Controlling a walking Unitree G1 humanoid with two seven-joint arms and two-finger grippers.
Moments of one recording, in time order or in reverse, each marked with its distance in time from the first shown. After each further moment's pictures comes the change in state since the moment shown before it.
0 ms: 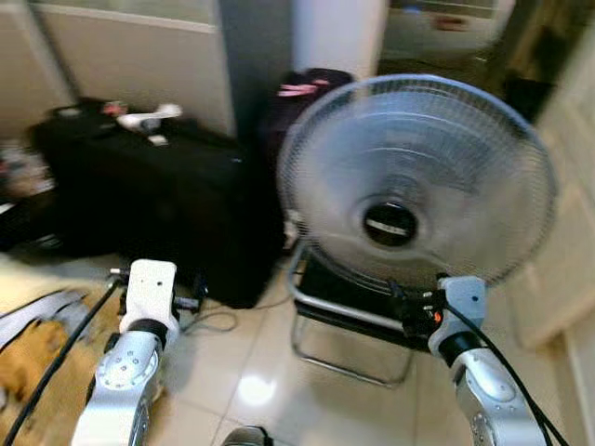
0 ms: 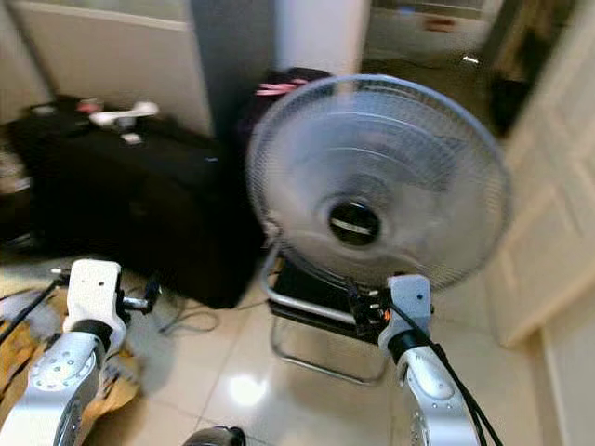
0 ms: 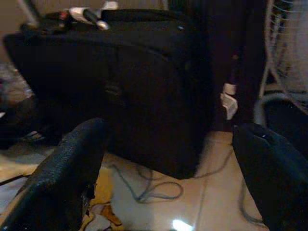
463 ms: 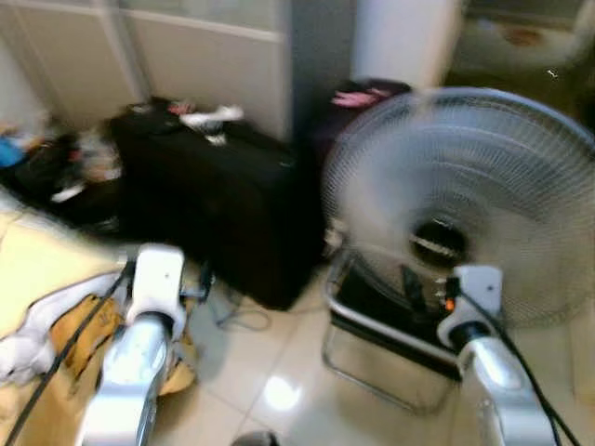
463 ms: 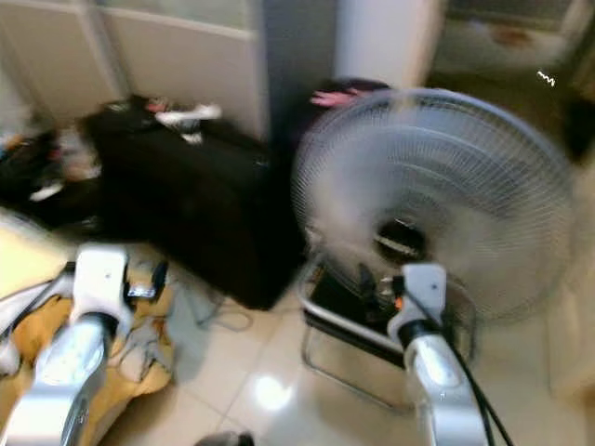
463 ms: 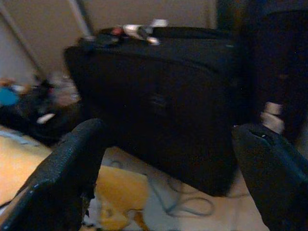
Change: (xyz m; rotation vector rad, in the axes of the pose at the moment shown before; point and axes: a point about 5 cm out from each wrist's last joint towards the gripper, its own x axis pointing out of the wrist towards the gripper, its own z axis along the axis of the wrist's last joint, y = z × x) left arm 0.006 -0.002 0.016 0.033 -0.076 -0.002; right arm 0.009 -0.005 0.011 0.054 -0.035 -0.052
